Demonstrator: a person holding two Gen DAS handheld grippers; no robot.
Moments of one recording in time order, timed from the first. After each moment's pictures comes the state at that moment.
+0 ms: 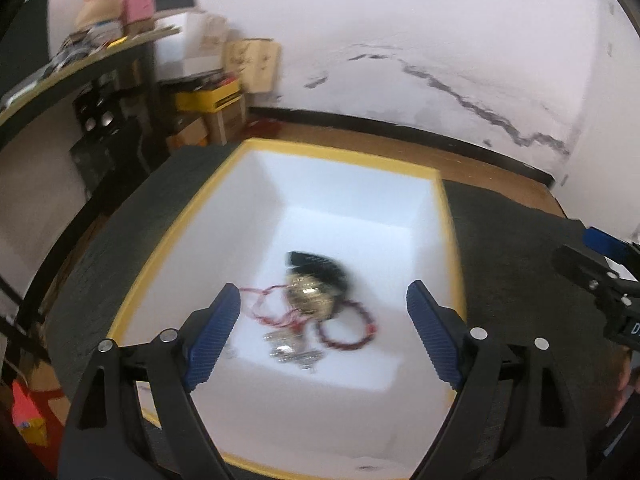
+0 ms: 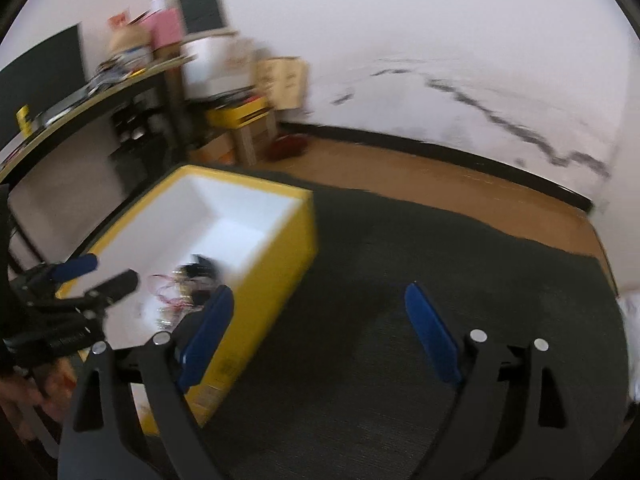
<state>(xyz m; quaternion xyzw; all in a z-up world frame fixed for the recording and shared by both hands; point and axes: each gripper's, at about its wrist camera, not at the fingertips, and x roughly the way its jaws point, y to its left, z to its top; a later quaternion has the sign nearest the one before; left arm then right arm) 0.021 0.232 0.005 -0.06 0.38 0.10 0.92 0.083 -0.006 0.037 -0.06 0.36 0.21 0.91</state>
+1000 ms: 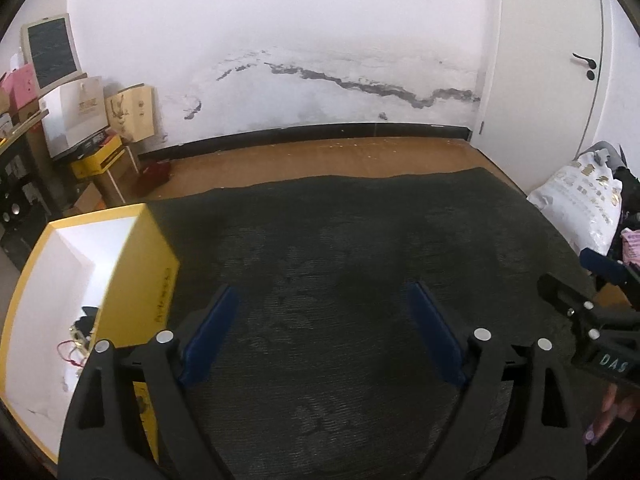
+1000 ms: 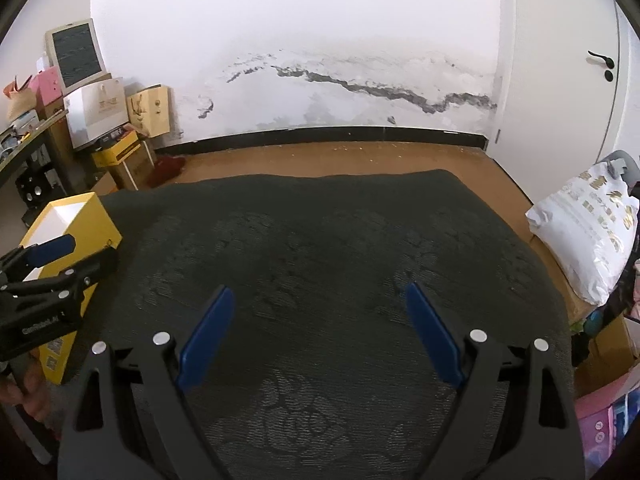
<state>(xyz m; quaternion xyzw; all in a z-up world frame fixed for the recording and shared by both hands) 0.079 -0.027 -0.007 0.02 0.37 -0.04 0.93 0.068 -0.248 -0.001 0.01 0.37 0.04 0.93</state>
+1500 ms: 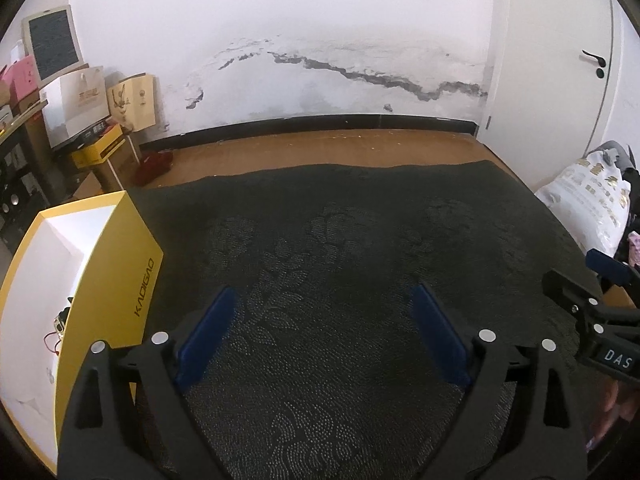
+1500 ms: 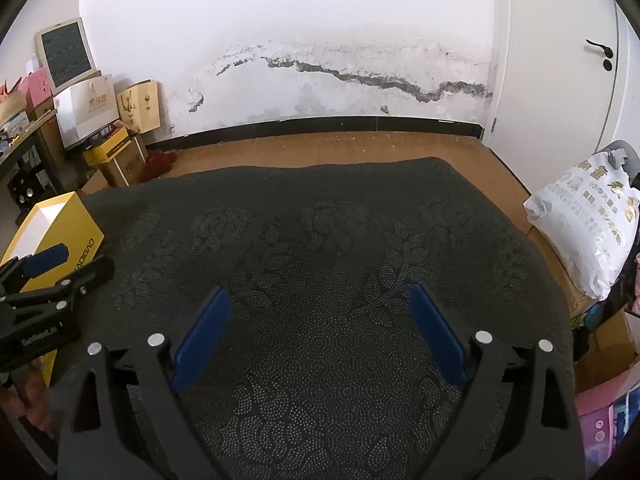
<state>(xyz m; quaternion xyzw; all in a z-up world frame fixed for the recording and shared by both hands) 0.098 -0.035 -0.026 0.02 0.38 -0.02 0.92 0.089 -0.263 -0.018 0.01 0.38 0.03 0.92</state>
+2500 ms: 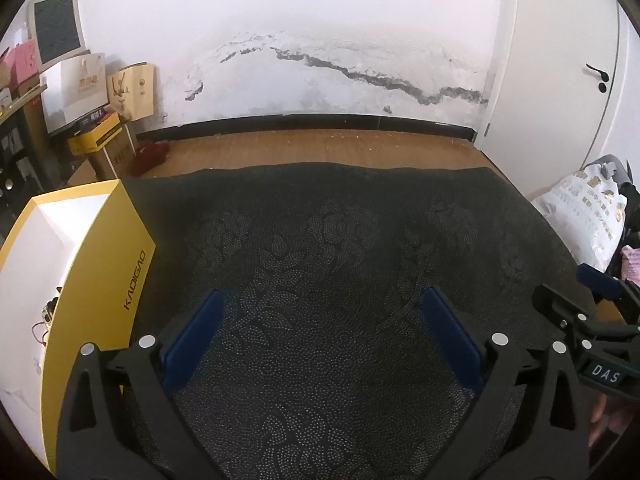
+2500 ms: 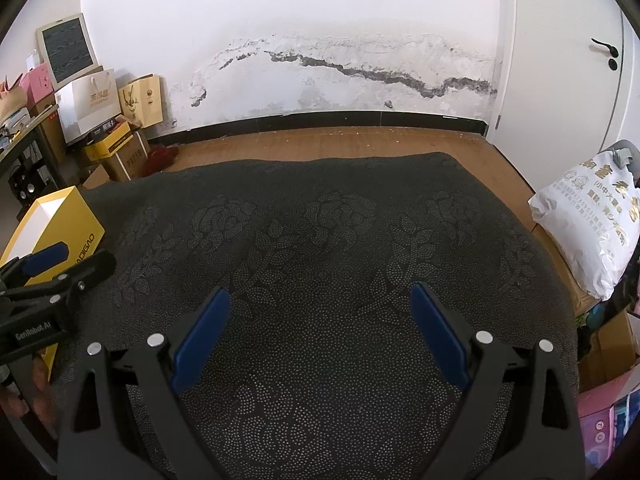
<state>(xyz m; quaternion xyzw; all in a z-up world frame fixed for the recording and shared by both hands) 0.103 -0.026 -0.030 -0.01 0.38 -0.03 0.92 0.093 -0.259 -0.025 0.01 0.39 0.04 0.92</state>
